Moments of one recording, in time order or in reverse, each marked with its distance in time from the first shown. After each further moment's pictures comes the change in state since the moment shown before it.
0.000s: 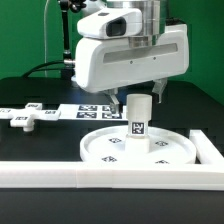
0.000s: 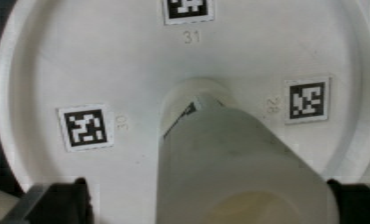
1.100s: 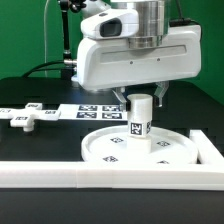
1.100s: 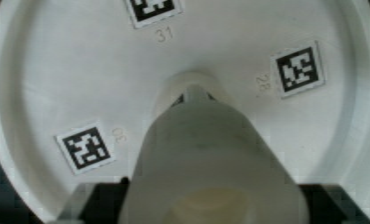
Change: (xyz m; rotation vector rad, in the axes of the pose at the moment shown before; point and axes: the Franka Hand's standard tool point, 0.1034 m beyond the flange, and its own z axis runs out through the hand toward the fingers) arm 0.006 -0.004 0.001 0.025 0.004 0.435
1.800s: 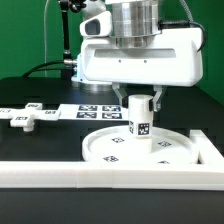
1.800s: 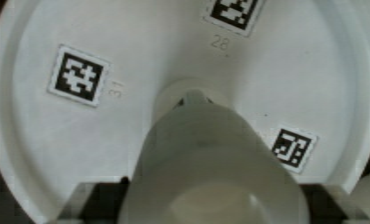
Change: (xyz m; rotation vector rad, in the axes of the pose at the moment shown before) arm -0.005 0.000 0.002 0.040 0.046 0.804
